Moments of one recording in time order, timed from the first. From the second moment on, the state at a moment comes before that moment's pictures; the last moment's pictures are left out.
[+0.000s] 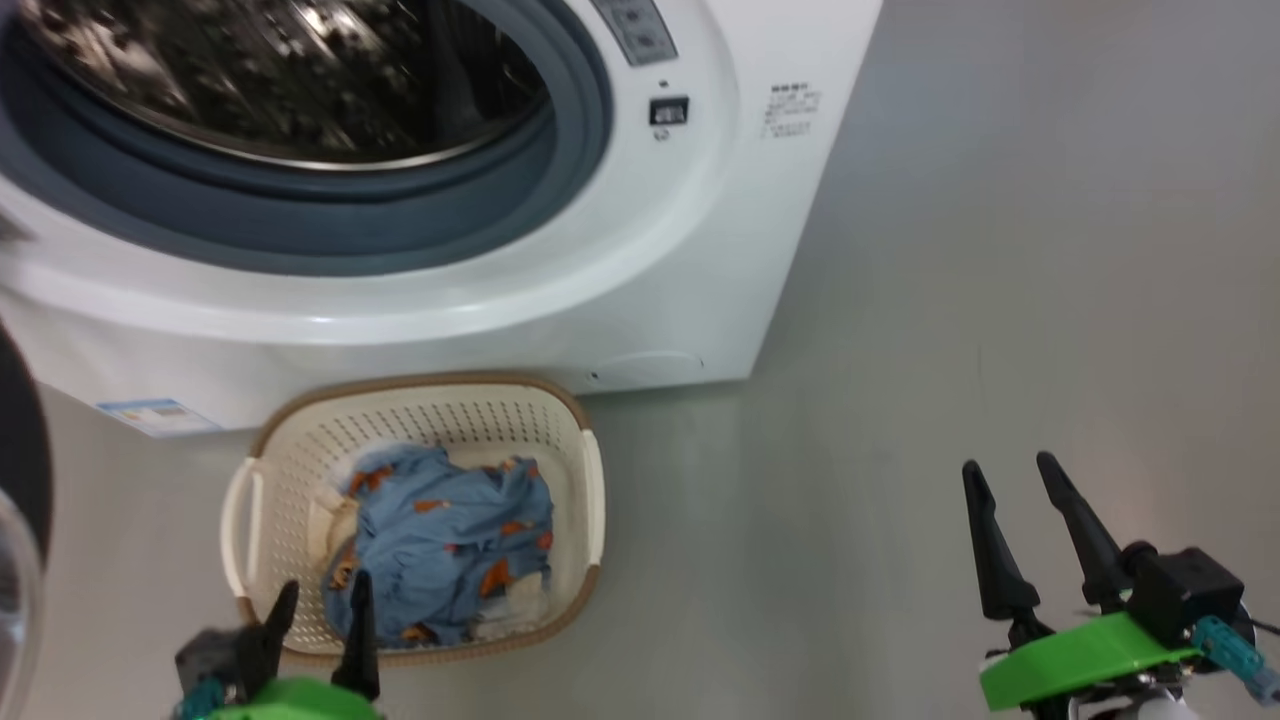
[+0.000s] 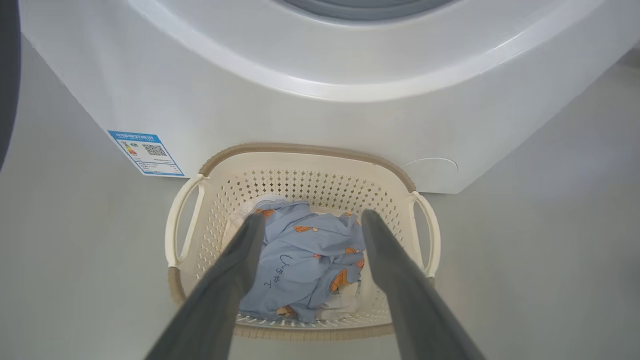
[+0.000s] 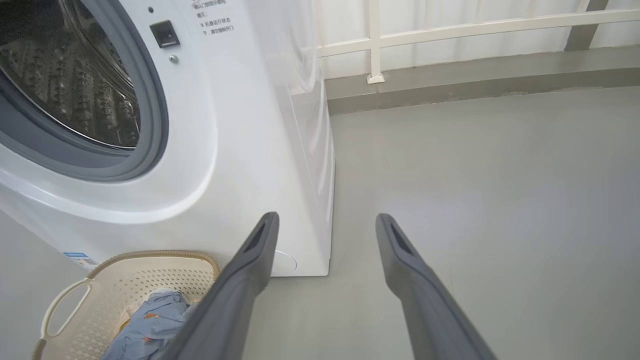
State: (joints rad) left arm -0.10 0.04 -0.04 0.47 -0.27 -0.06 -0.26; right arm -0.04 -0.05 -0.04 0.11 0.20 0.13 -0.25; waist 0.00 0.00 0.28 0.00
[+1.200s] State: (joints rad) left arm -0.76 0.18 -0.18 1.14 -0.32 -0.13 -0.16; right arm -0.29 -0.11 0.06 0.07 0.24 0.13 -0.25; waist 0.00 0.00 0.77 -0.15
